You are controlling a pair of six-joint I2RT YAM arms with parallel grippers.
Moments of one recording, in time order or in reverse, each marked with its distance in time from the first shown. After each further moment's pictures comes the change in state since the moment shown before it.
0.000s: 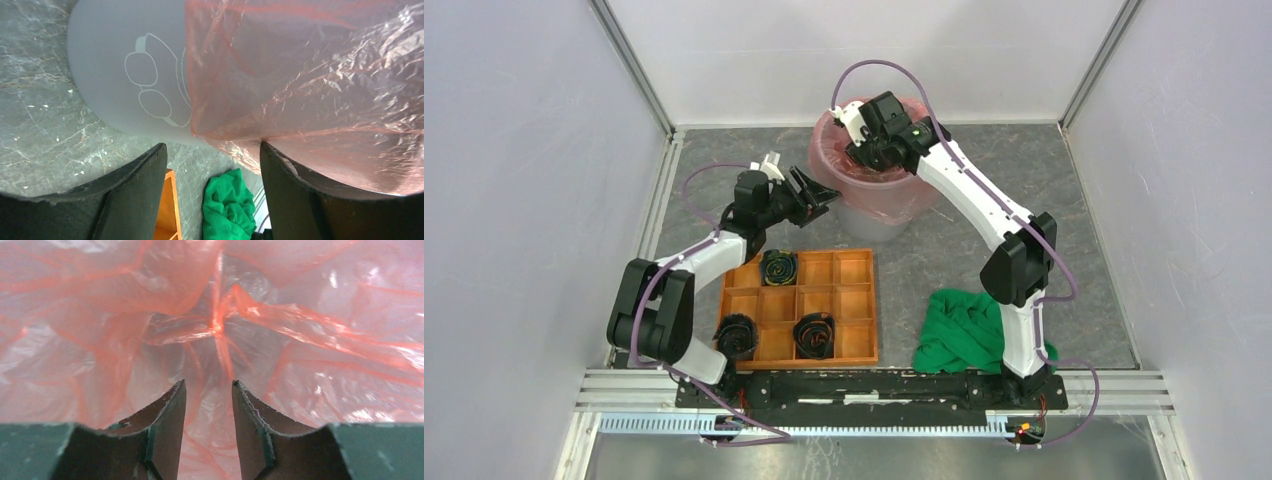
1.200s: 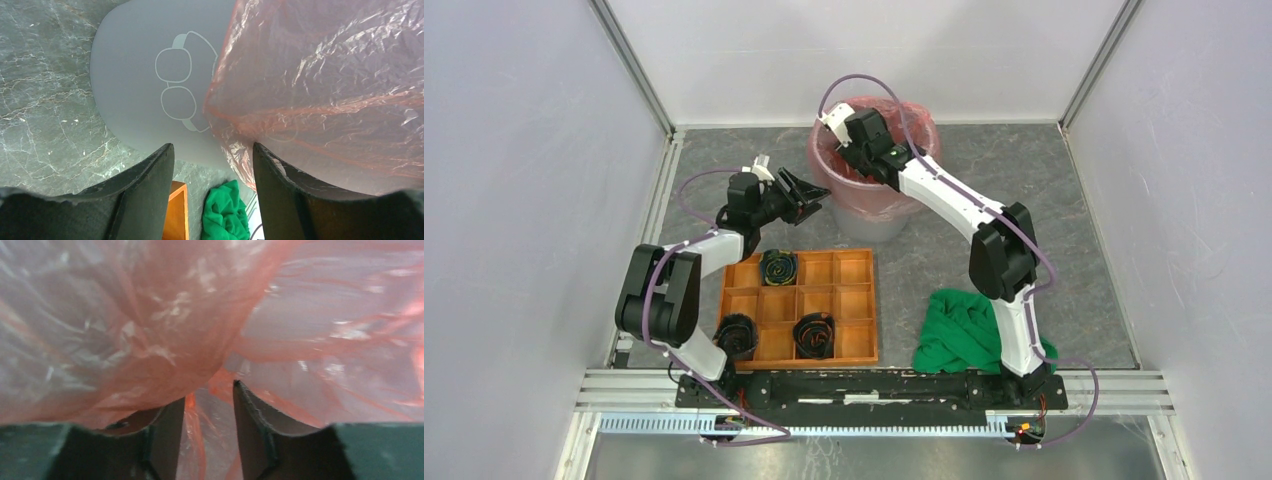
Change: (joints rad) left arm 0.071 0.095 -0.023 0.127 0.059 -0.063; right arm 0.029 0.063 -0.167 0.473 0.290 -0.108
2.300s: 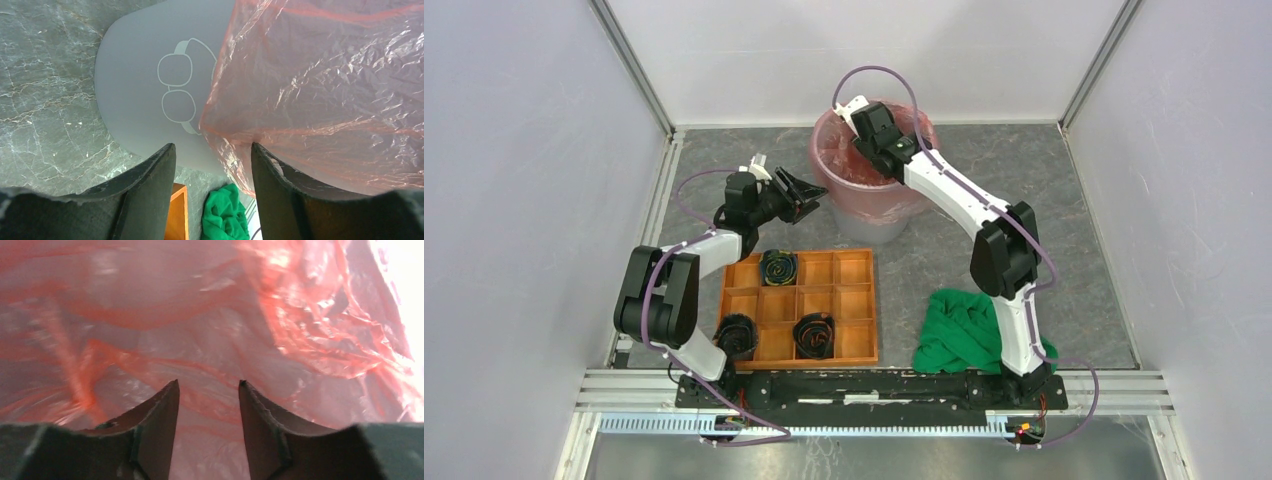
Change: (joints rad) left arm 0.012 -0.006 0.000 -0.006 -0.003 0.000; right arm -0.033 0.034 0.069 -0.122 0.242 0.001
